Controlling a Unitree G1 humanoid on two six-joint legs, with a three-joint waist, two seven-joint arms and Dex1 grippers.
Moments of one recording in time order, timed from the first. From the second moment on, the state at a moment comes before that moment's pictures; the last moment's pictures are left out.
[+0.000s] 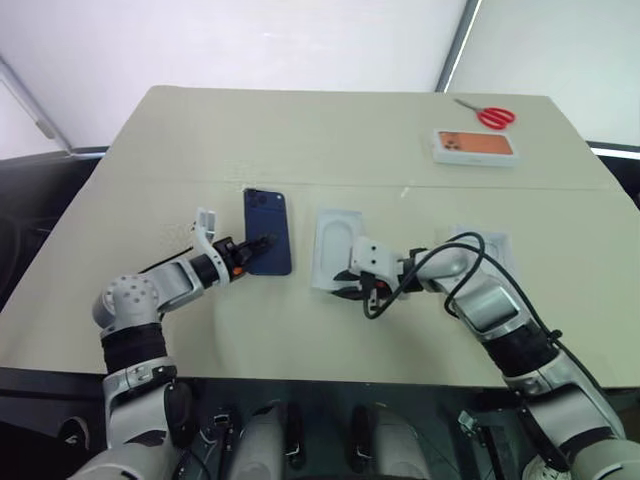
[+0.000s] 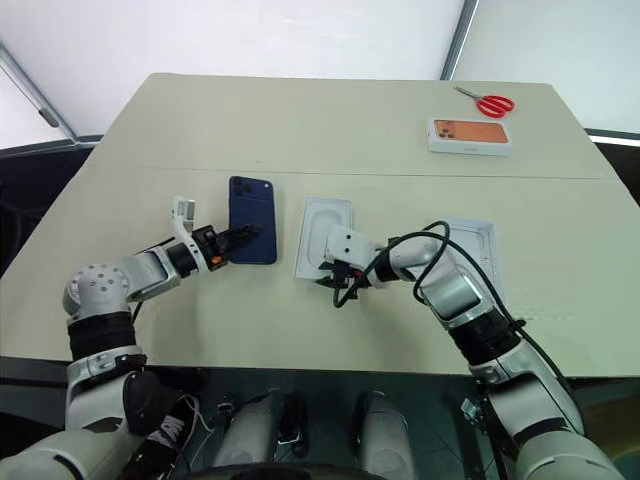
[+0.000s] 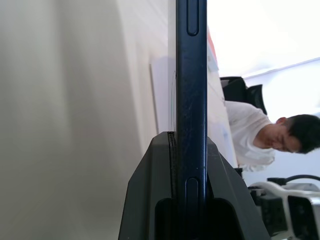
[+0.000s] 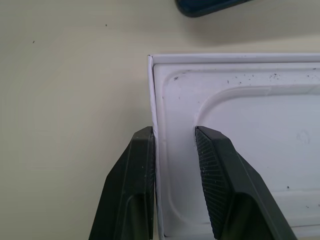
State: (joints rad) left arm -0.61 0.23 0.53 0.21 -0.89 1.31 -0.36; right arm -0.54 -0.60 0.37 -0.06 0.05 0.46 1.10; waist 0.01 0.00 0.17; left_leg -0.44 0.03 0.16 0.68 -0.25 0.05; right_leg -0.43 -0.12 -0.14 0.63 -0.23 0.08
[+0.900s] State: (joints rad) left arm -0.74 0.06 0.41 0.29 -0.91 1.21 -0.31; right arm -0.42 -0.73 0.27 -0.21 0.10 0.56 1.08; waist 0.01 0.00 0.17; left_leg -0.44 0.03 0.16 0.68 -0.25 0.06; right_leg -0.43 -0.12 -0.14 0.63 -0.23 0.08
